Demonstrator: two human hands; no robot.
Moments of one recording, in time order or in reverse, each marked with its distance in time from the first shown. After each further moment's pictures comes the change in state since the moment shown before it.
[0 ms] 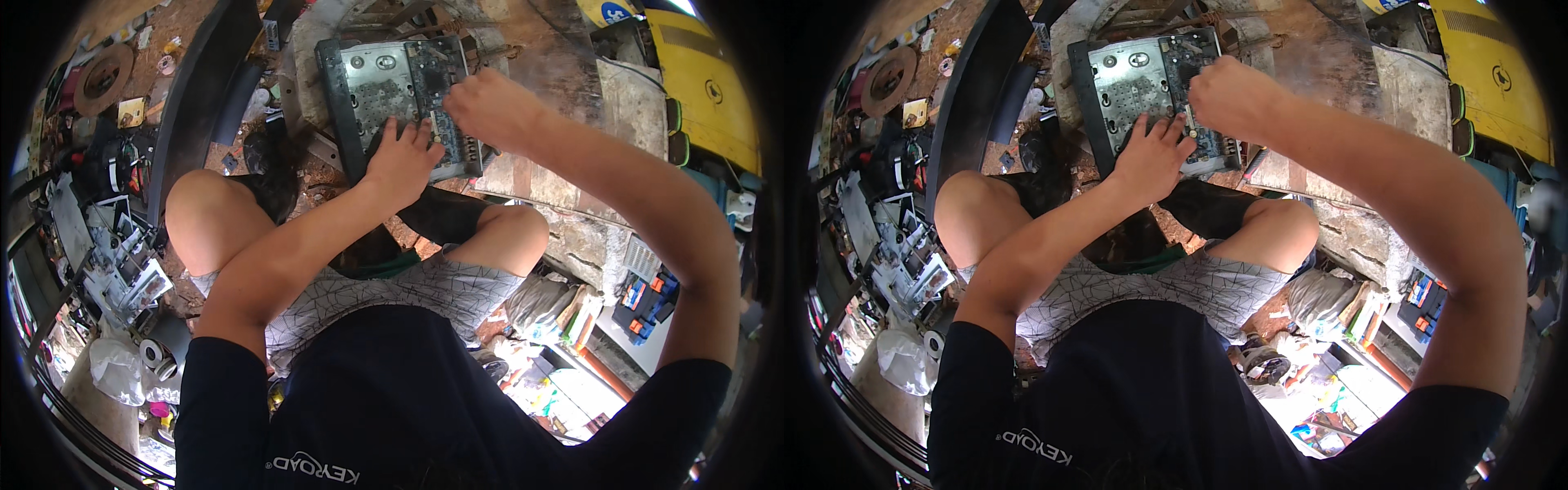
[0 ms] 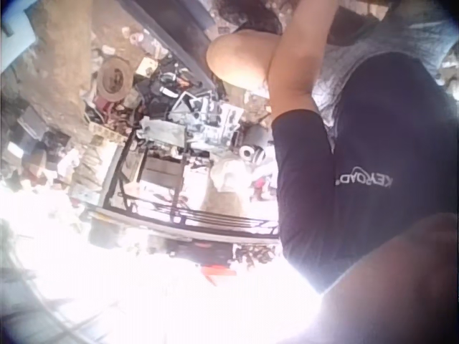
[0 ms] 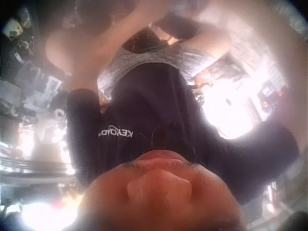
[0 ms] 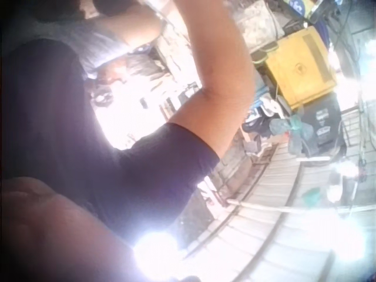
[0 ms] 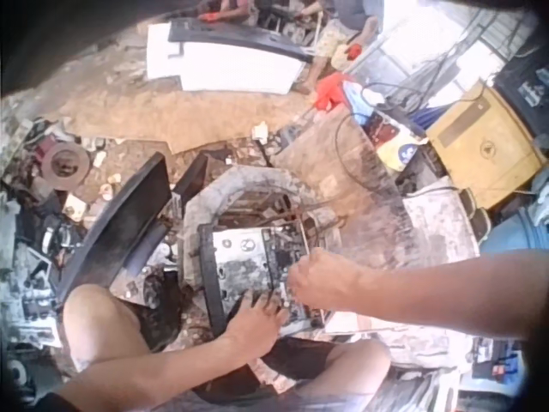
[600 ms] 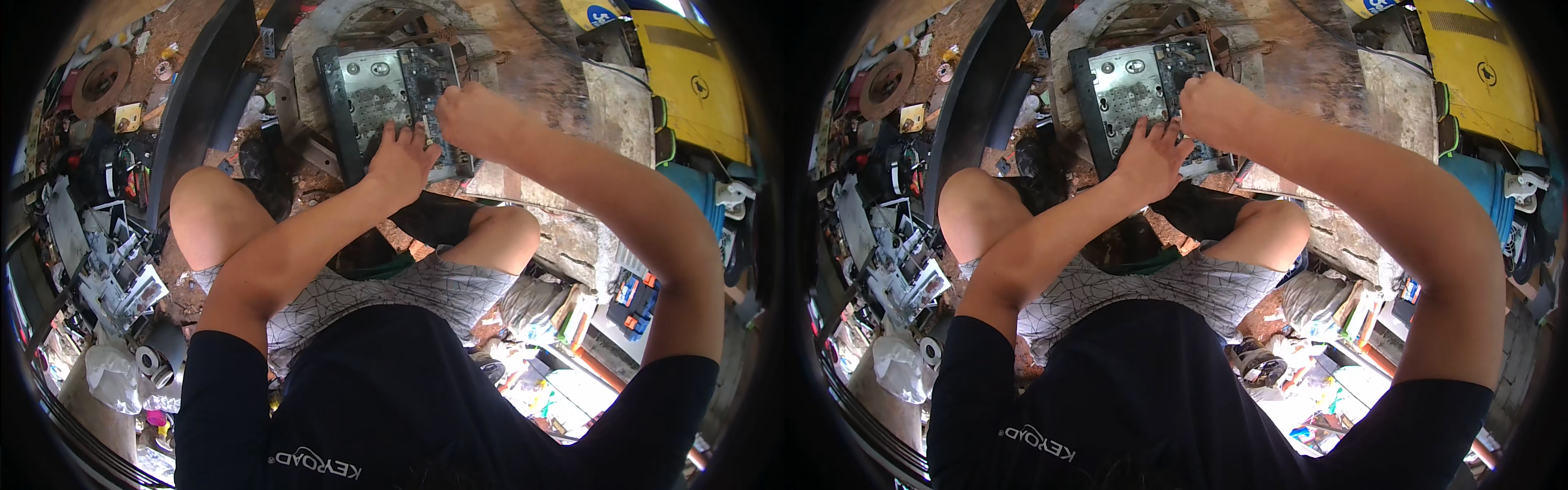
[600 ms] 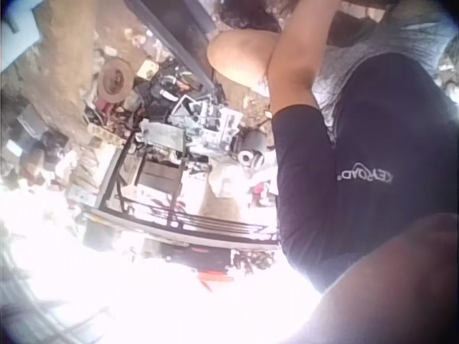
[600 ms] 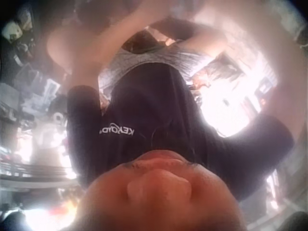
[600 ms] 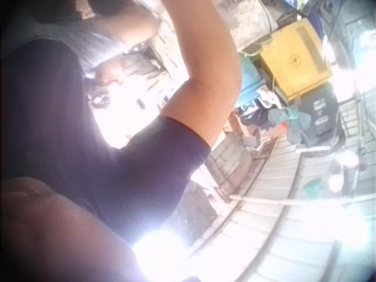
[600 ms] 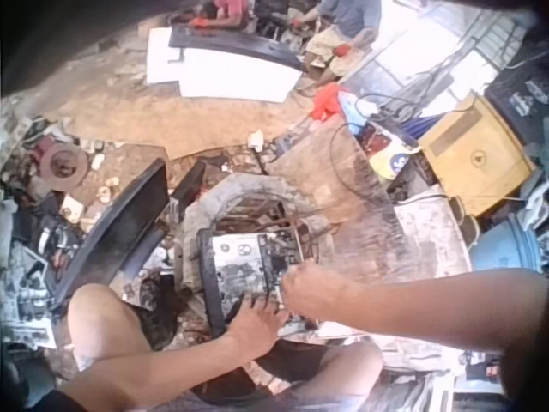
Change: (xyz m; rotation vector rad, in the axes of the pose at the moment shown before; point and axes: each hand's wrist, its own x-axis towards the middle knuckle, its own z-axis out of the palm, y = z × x) left_hand 0.006 0.006 -0.005 0.063 -0.097 -0.020; right_hand 0.004 -0.012 -0.001 -0.031 -0.015 0.008
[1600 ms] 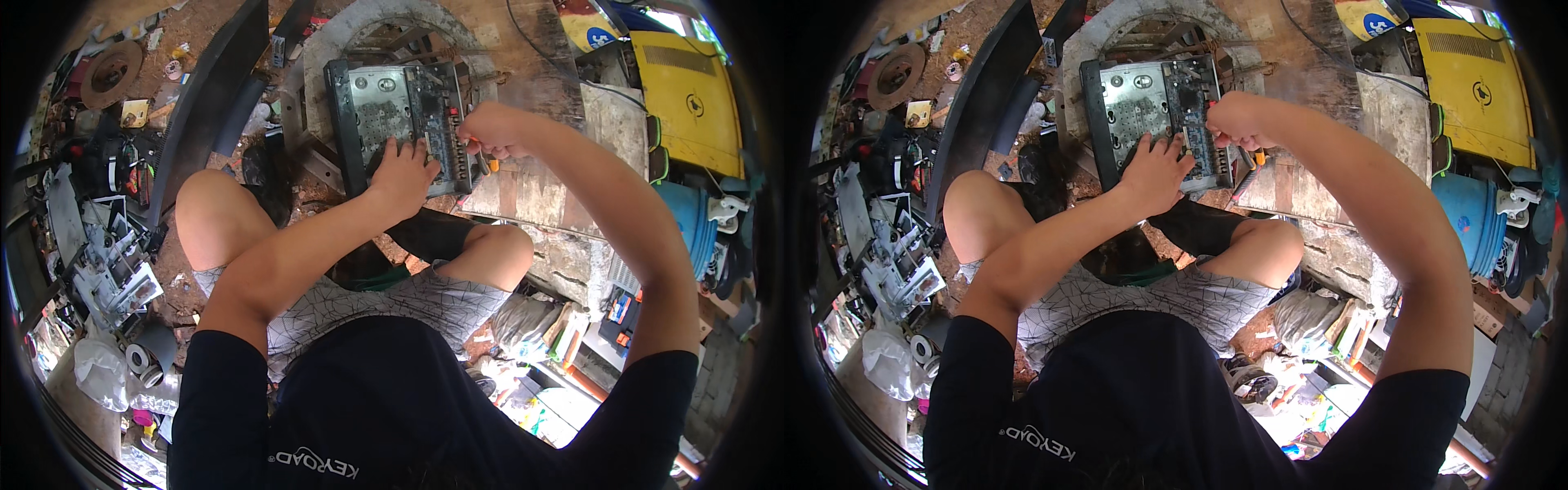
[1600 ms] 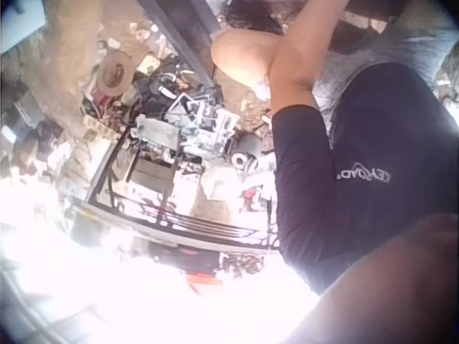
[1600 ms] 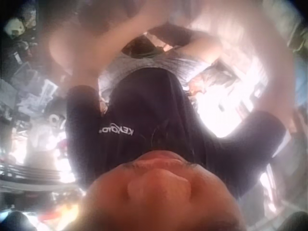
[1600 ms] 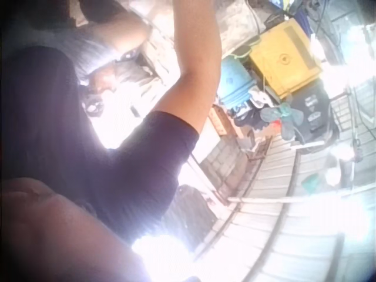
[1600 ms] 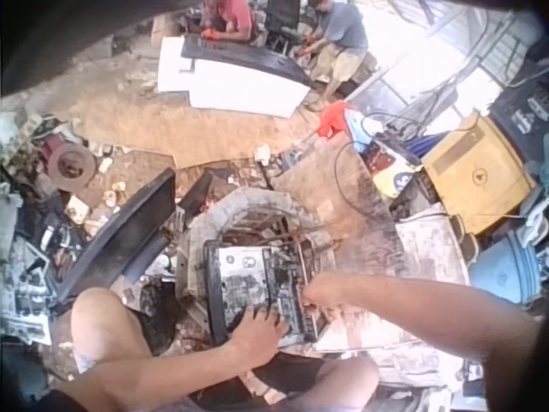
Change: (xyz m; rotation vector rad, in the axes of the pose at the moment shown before) left_hand 0.001 0.003 -0.006 -0.044 -0.037 0.002; right_hand 0.003 0.030 0.003 1.160 -0.457 0.674
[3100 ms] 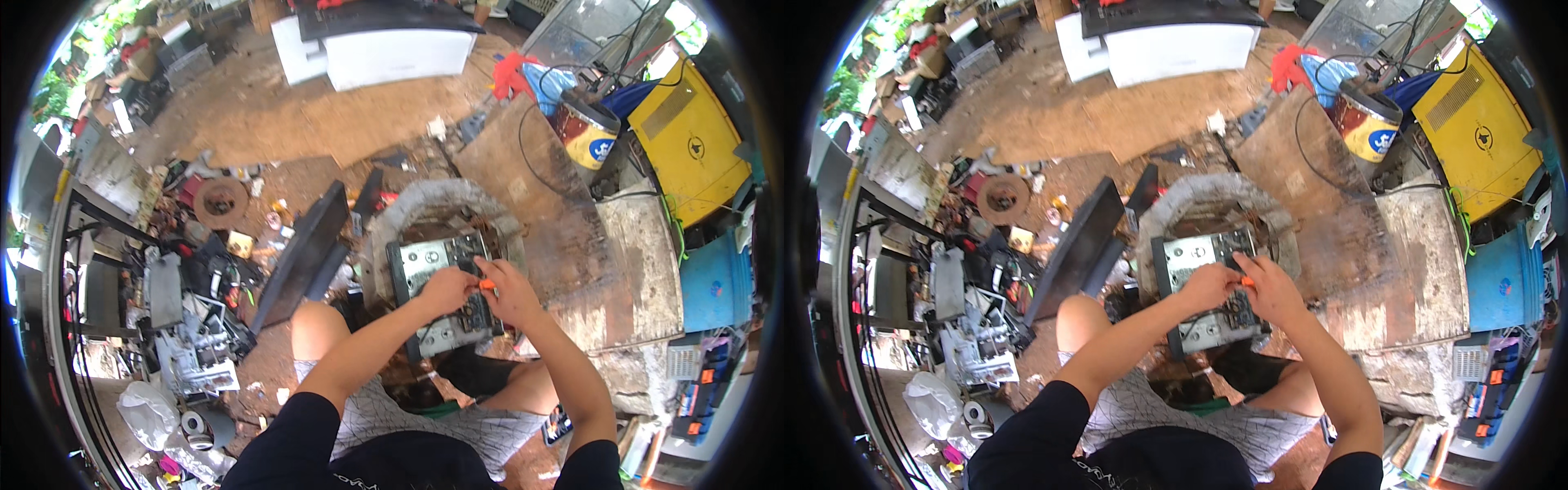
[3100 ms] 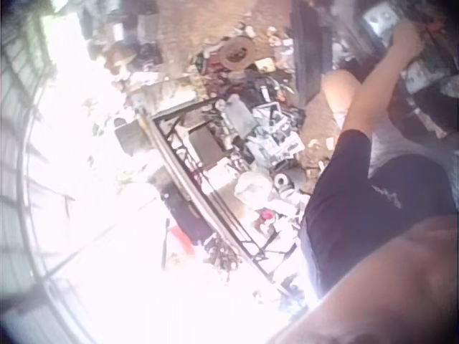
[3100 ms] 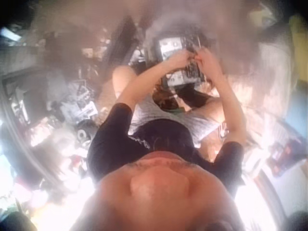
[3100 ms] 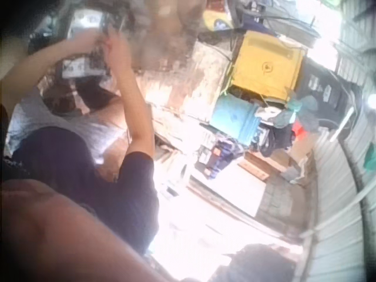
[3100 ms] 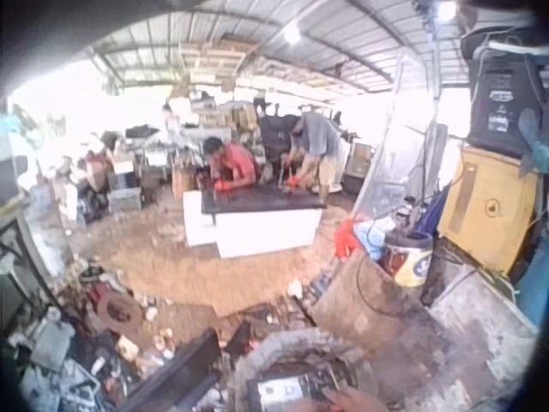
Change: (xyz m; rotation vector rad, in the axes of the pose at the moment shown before) left_hand 0.043 -0.049 -0.046 -0.521 0.319 -0.046; right_hand -0.015 0.035 0.064 0.069 0.920 -0.706
